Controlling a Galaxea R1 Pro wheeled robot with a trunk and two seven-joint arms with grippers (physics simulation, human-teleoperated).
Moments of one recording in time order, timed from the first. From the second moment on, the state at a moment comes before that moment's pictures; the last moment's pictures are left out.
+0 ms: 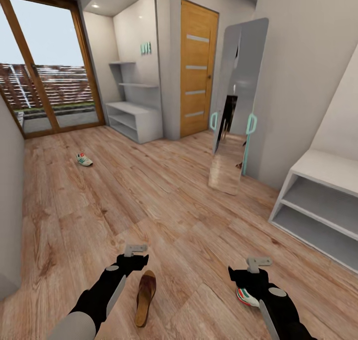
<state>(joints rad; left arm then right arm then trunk) -0.55 -0.06 -0.03 -0.63 -0.02 0.19 -0.03 -0.16 0.00 0.00 -1.38 0.00 0.55 0.00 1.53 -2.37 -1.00</state>
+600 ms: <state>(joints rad) -0.55 -0.06 -0.03 -0.61 -0.02 0.15 -0.03 -0.16 0.00 0.00 -1.38 0.00 0.55 0.00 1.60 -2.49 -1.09</state>
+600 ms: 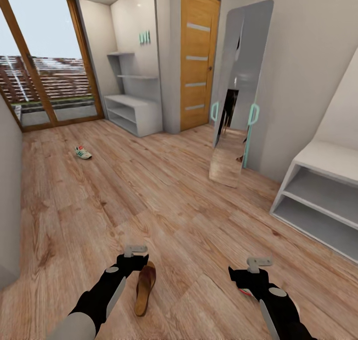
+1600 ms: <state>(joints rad) -0.55 -0.06 -0.03 -0.61 -0.02 0.15 -0.03 -0.16 0.00 0.00 -1.38 0.00 0.55 0.00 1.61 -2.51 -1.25</state>
